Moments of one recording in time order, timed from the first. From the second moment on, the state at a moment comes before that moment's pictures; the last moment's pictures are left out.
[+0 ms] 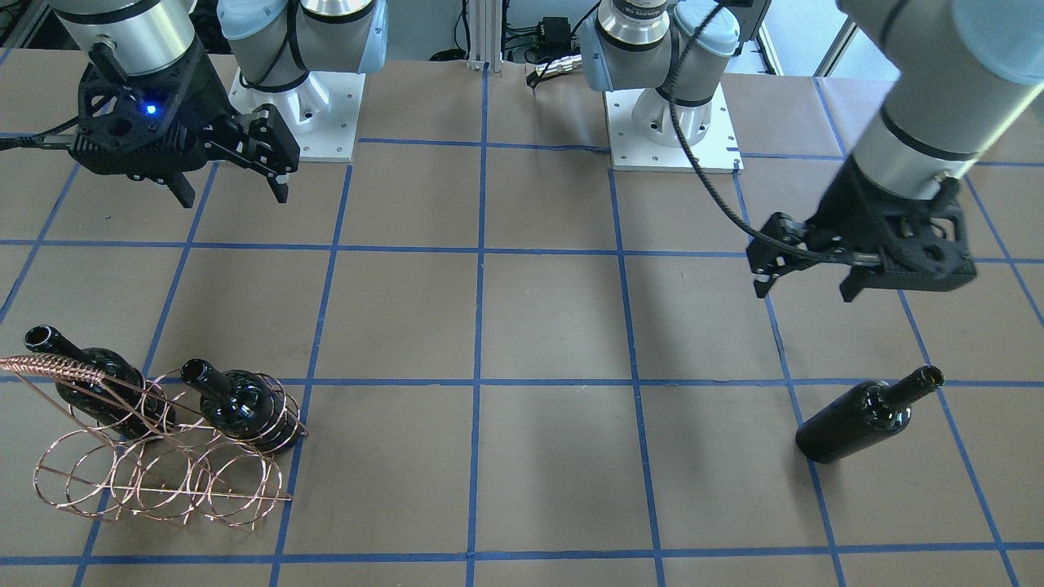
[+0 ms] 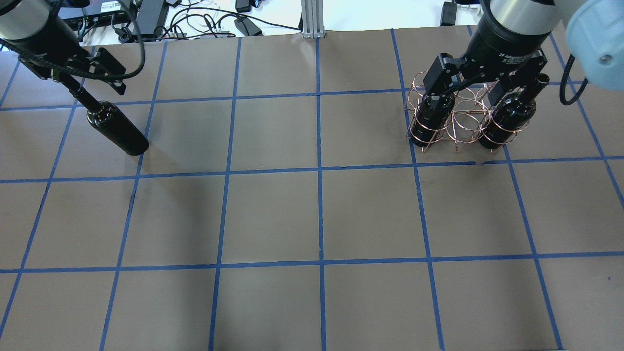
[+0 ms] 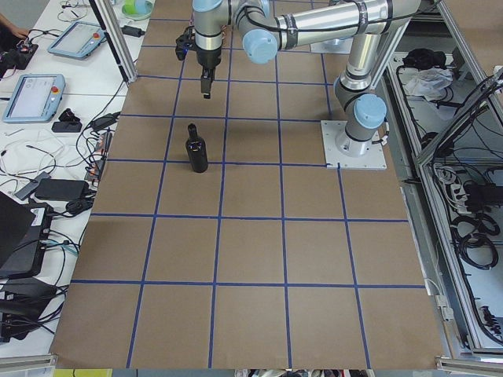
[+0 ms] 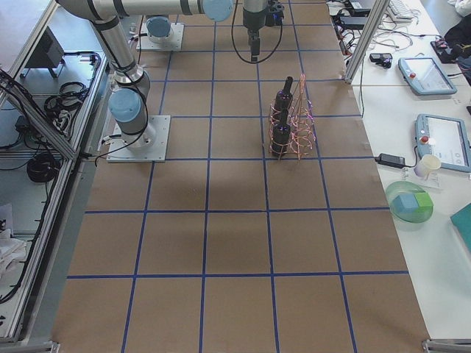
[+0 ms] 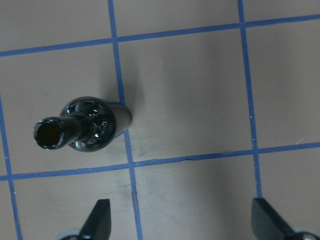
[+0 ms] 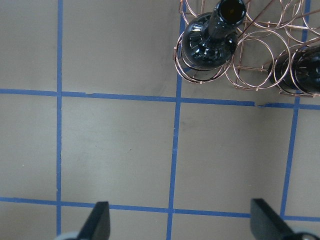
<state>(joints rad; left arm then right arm) -1.26 -1.71 -1.52 -1.38 1.56 0.45 1.55 -1.59 1.56 -1.57 -1.54 -0.08</state>
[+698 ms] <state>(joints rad) -1.14 -1.83 -1.52 -1.21 1.48 0.70 1.55 -1.59 1.56 -1.57 -1.54 -0.08</state>
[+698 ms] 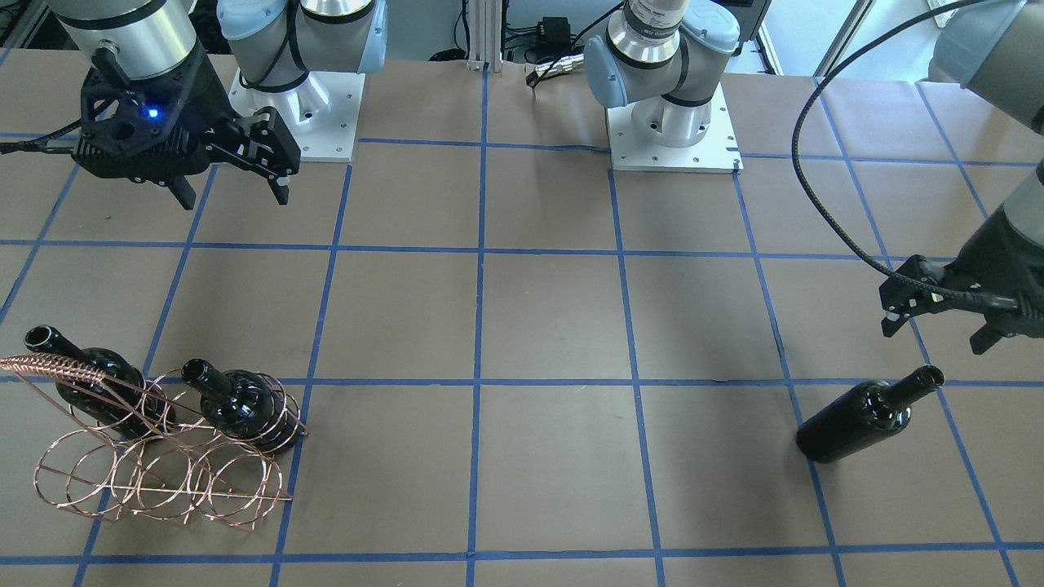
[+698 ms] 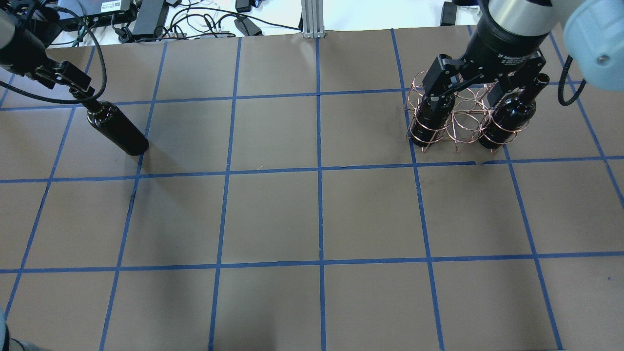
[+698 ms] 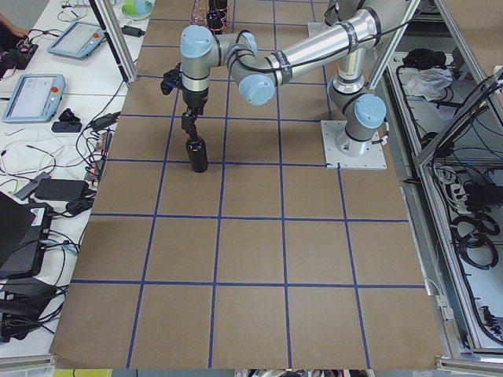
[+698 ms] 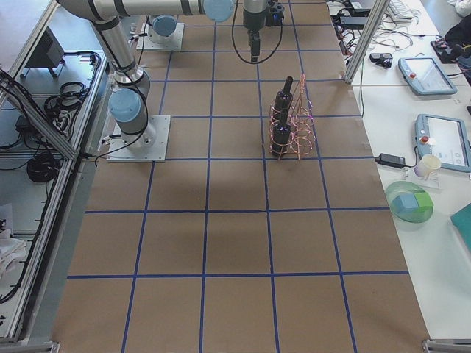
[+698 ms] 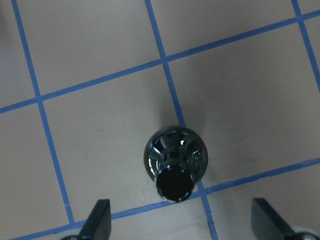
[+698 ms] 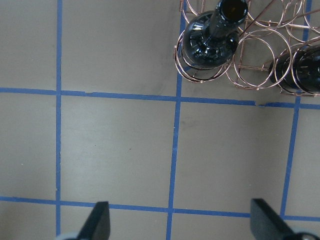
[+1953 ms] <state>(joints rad) -1.12 -1.88 -1.53 -1.19 1.45 0.62 1.55 -1.59 1.56 -1.57 -1.54 -0.08</state>
